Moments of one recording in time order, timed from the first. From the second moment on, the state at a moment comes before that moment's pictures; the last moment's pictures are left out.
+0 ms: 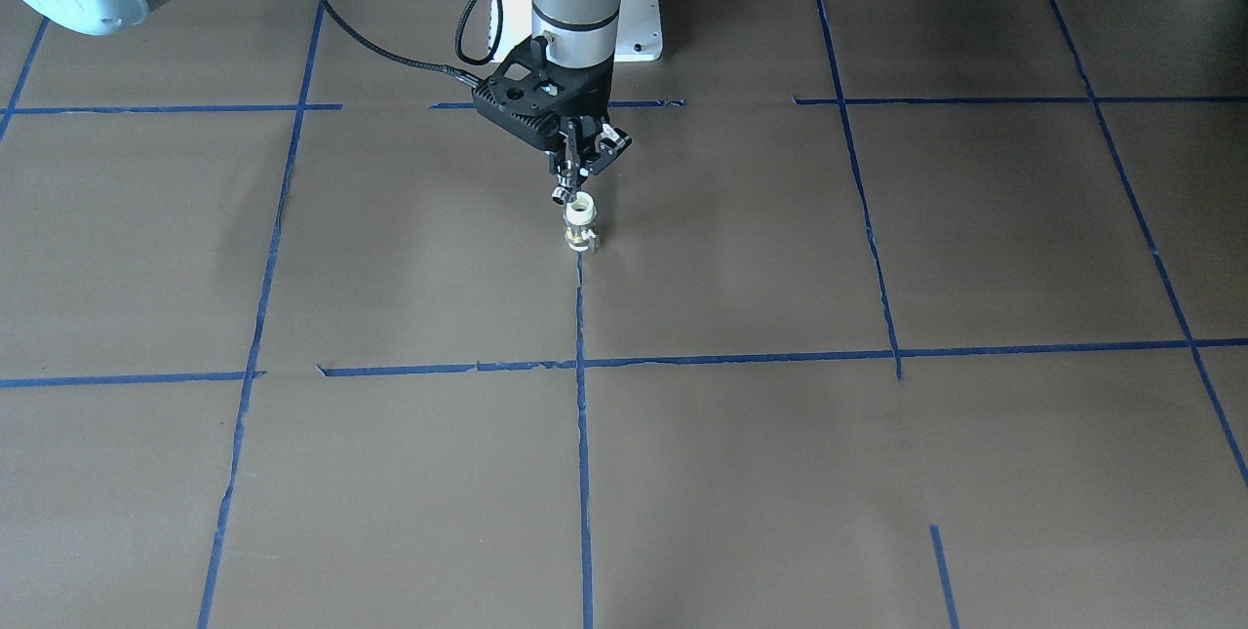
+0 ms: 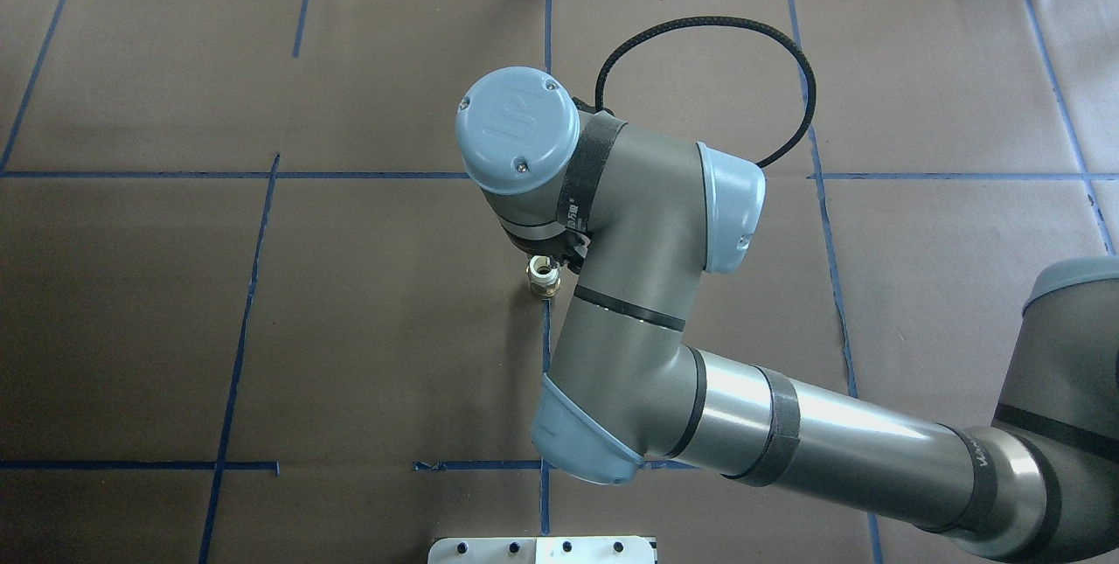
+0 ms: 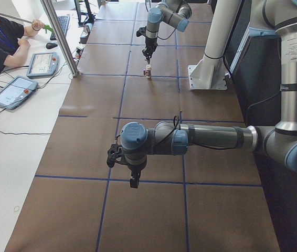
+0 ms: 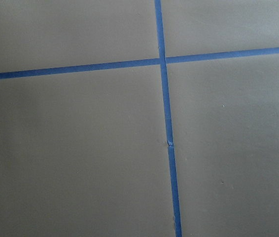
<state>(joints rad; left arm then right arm) -1.61 -1.44 -1.74 -1.53 -2.37 0.12 0.48 -0.66 1.68 -1.91 1.76 1.88</state>
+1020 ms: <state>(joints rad) -1.61 -1.44 -1.74 -1.53 -2.37 0.12 0.47 -0.61 1.62 -1.91 1.76 1.88</state>
